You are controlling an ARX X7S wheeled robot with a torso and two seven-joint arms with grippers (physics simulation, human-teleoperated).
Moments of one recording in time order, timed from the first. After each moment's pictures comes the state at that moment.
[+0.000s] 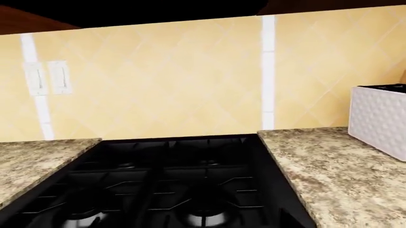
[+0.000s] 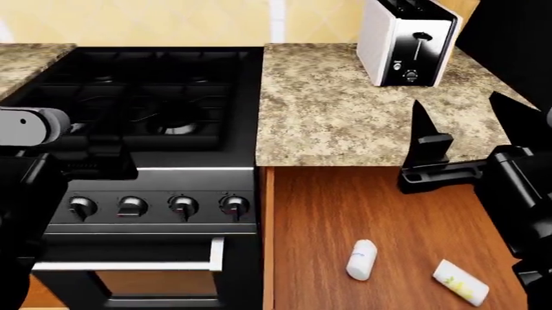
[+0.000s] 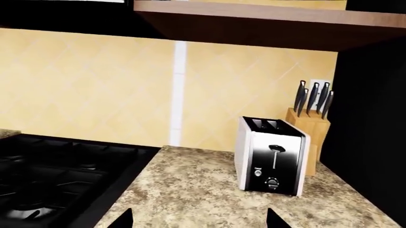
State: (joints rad) left arm -0.51 -0.91 0.02 0.71 -1.24 -0.74 -0.74; right arm 0.72 1.12 -0.35 -0.83 1.42 0.48 0.89
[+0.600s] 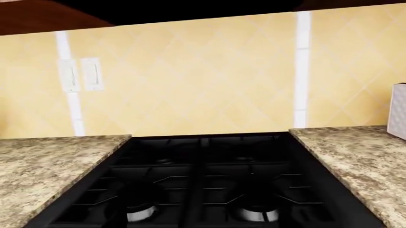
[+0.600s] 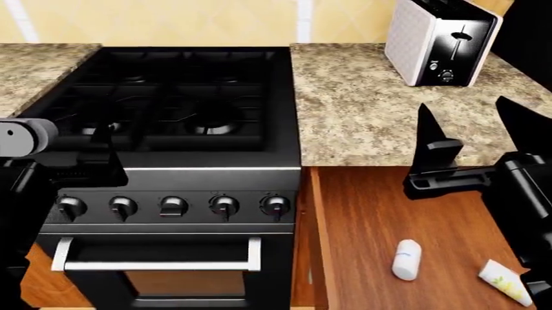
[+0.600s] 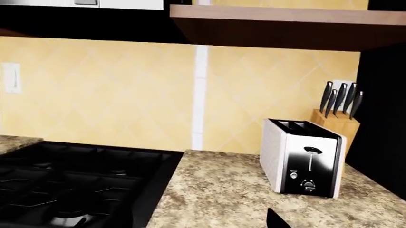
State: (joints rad) left arm -0.41 -0.93 -0.04 0.72 -1.21 -0.70 -0.72; right arm 0.63 1.16 -0.31 -0.85 1.40 0.41 0.88
